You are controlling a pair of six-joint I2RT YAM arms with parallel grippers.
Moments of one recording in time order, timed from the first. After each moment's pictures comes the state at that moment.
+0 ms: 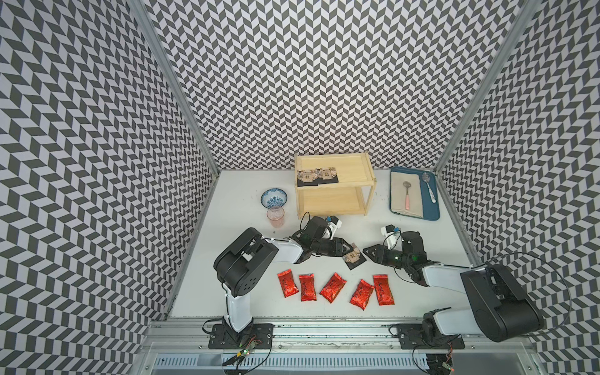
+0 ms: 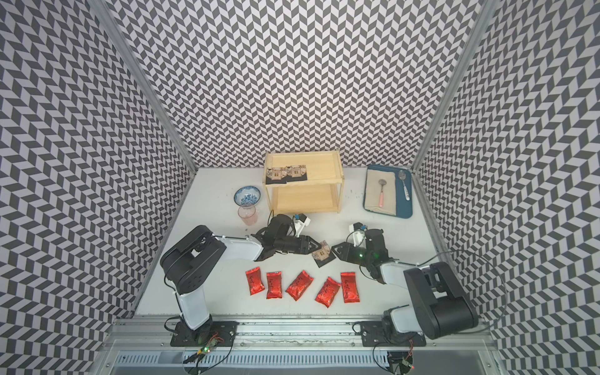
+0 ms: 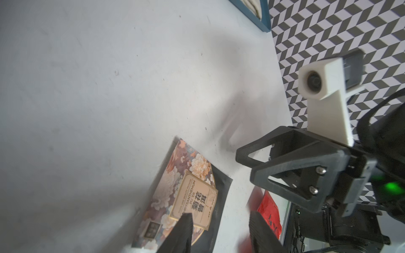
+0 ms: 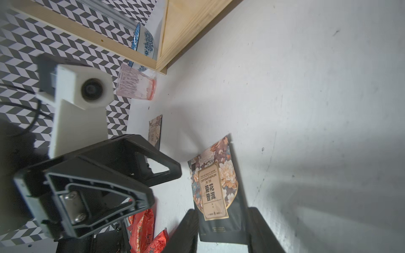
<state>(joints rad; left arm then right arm) -0.73 1.89 0.88 0.37 0.59 -0.68 0.22 1.41 0.32 0.40 -0.65 0.58</state>
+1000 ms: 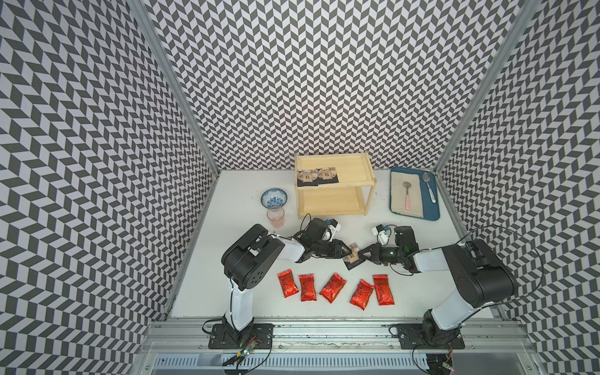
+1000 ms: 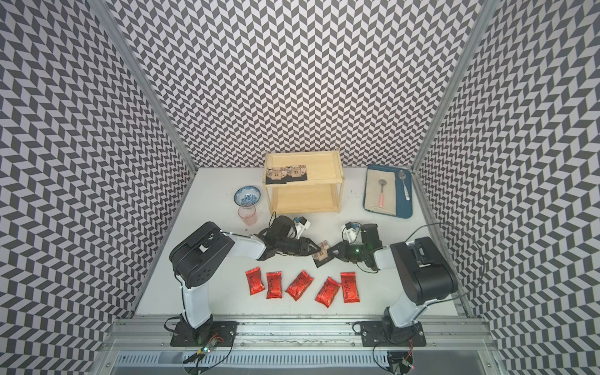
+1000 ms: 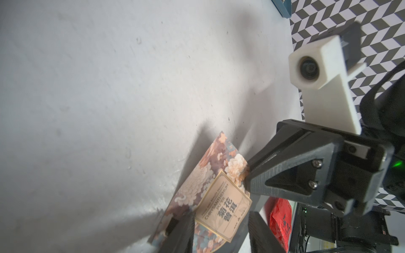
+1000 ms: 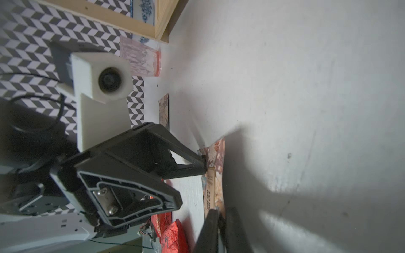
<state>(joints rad) -0.71 1.94 0.89 0.37 0.62 -0.69 0.21 1.65 0.44 0.39 -0.87 0.60</state>
